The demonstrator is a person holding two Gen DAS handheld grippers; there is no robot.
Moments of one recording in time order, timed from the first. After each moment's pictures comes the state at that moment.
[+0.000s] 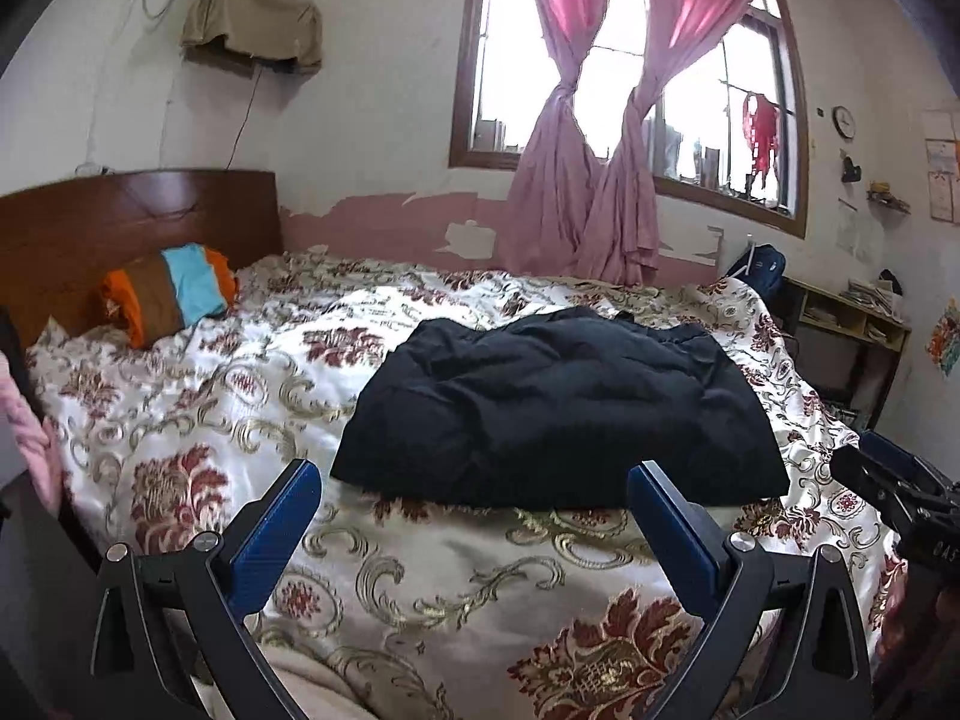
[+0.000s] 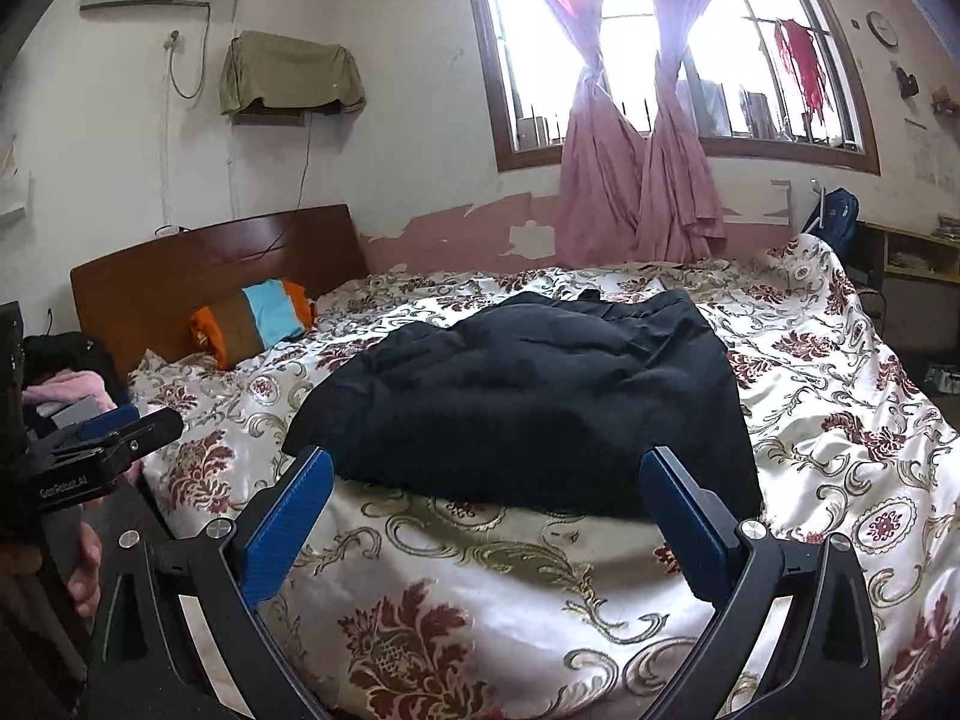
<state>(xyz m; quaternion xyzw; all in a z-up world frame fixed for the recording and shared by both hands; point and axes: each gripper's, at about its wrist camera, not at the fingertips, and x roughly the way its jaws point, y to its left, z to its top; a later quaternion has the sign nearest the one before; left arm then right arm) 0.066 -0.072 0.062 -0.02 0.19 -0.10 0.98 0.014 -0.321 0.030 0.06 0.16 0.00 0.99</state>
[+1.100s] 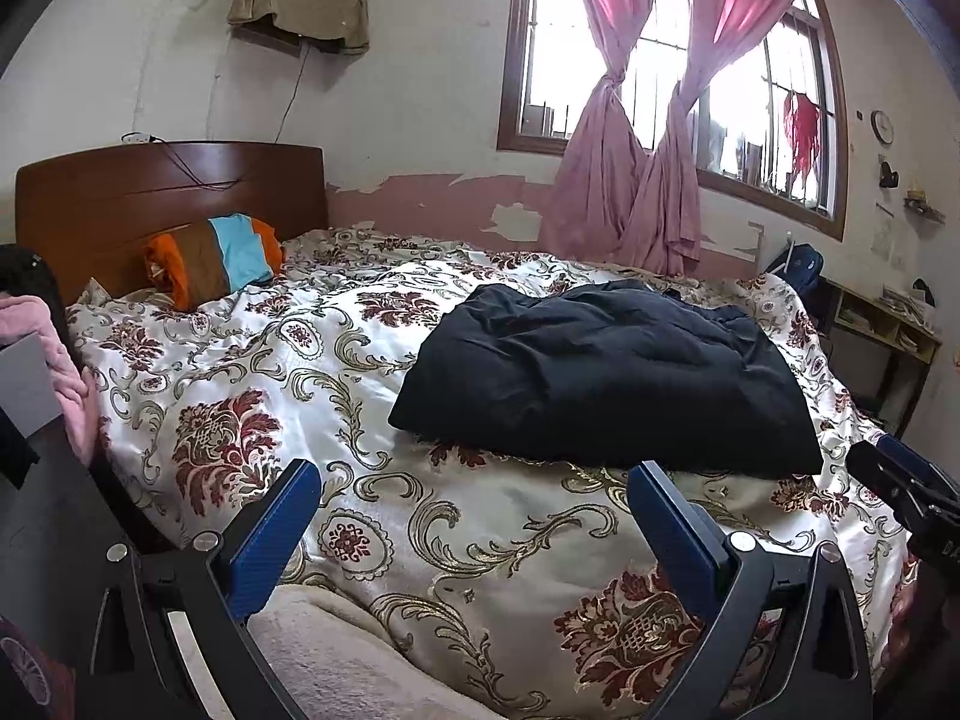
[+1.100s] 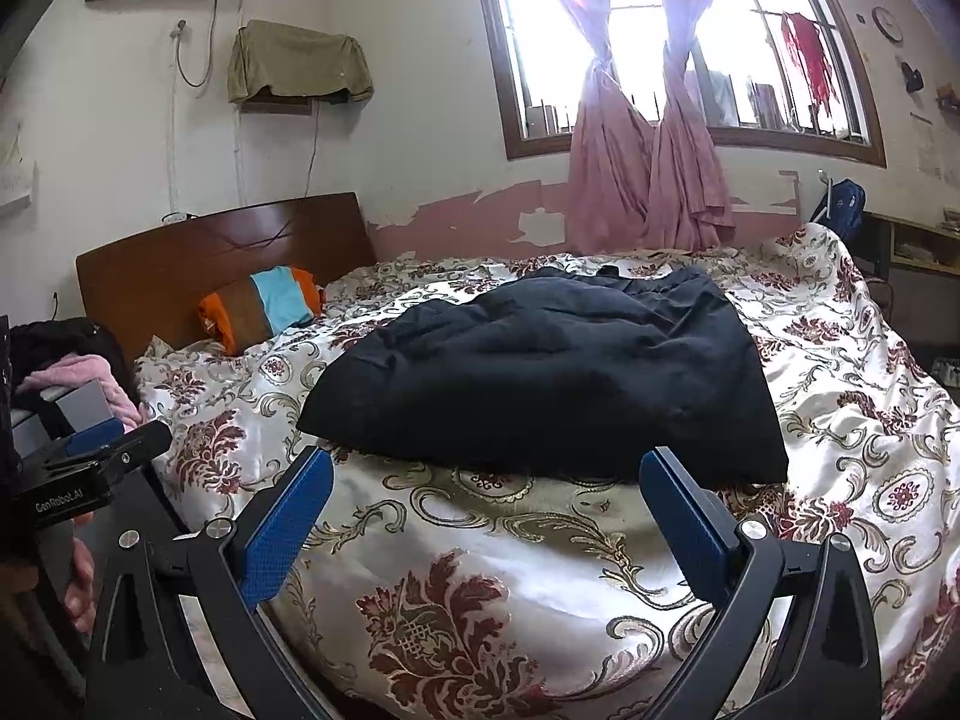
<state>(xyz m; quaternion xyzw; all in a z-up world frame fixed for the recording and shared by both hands) 0.044 -0.047 0.036 -0.03 0.21 -0.06 0.98 0.009 -0.293 0.011 0.06 0.17 0.01 0.98</state>
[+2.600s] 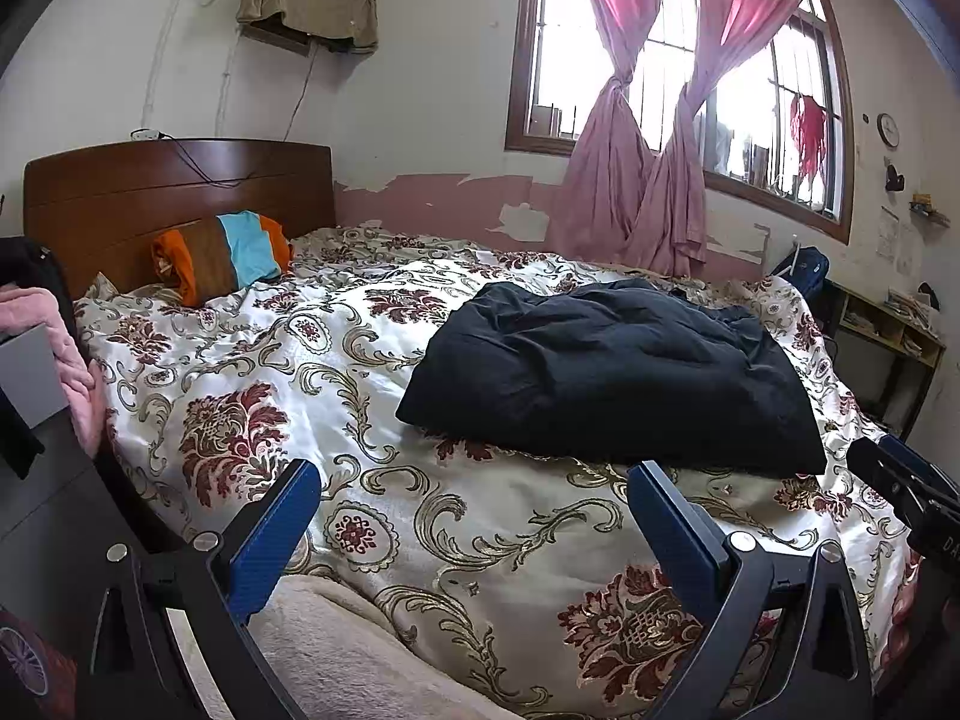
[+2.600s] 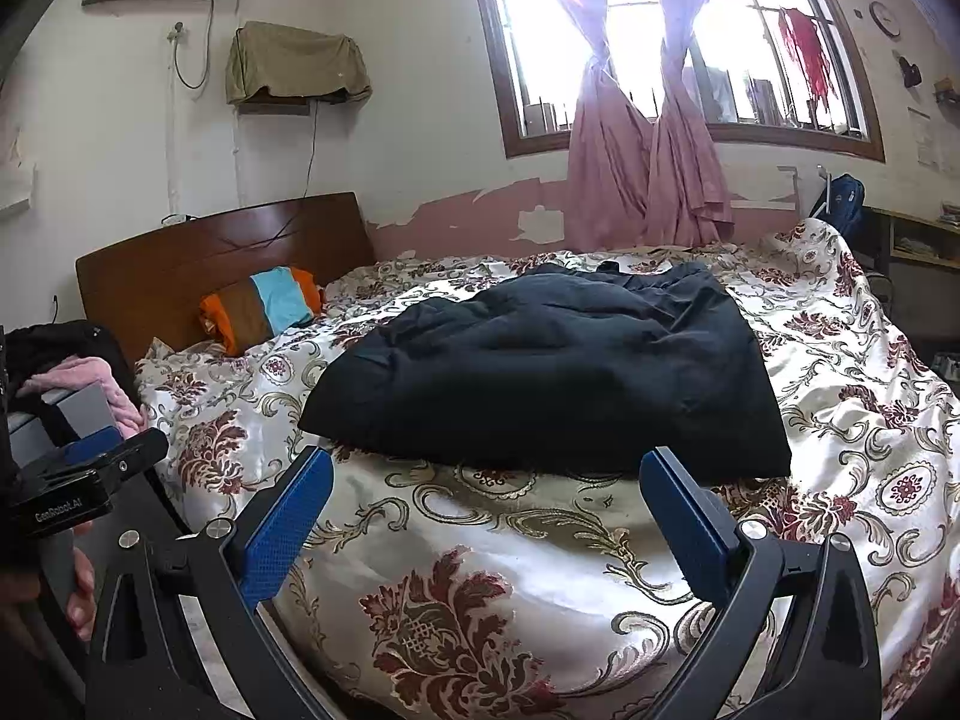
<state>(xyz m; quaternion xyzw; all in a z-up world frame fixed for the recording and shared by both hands) 0.038 -0.047 0.033 -0.04 0.21 -0.05 0.98 0.007 -0.289 0.010 0.07 0.17 0.00 0.98</state>
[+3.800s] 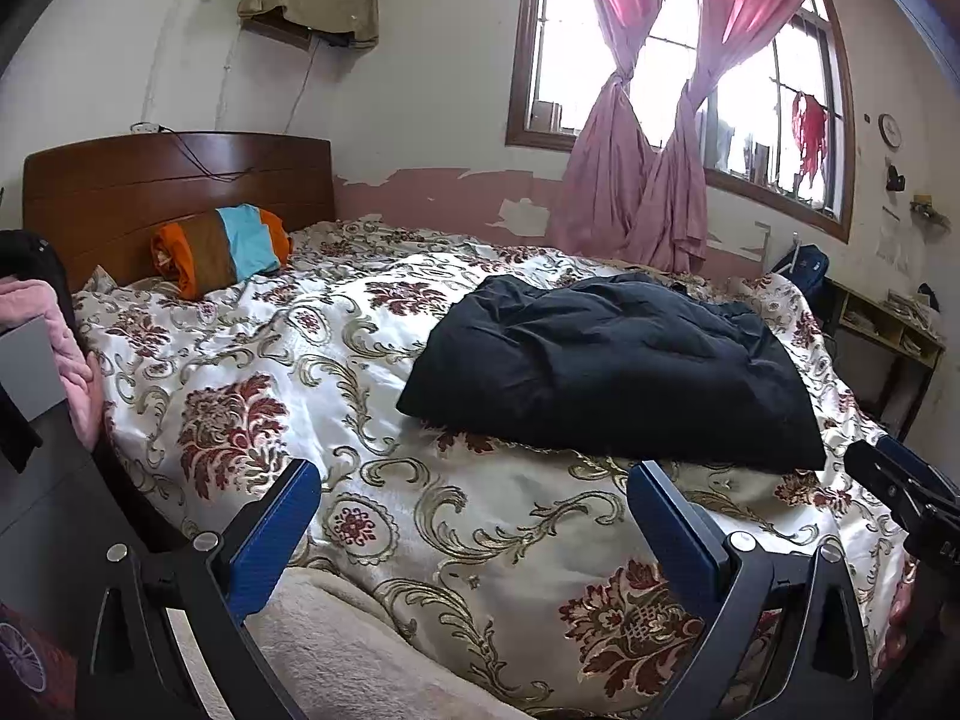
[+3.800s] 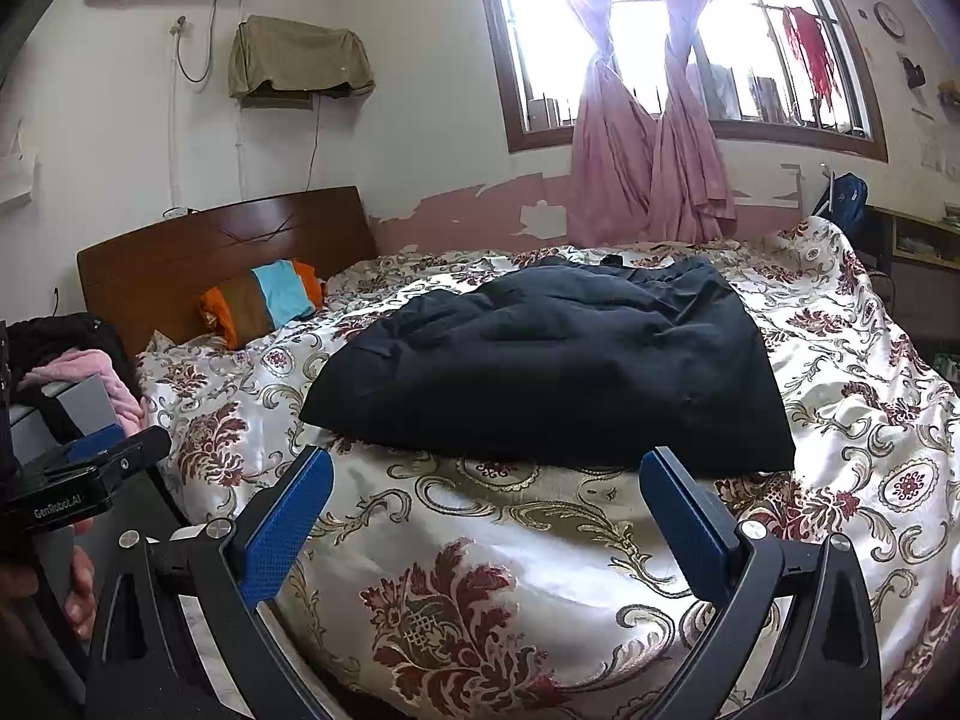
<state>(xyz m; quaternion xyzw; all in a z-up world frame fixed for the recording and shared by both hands) 0.038 -0.048 0.029 -0.04 0.22 -0.05 0.97 0.007 -0.286 0.008 0.06 0.18 0.01 0.98</state>
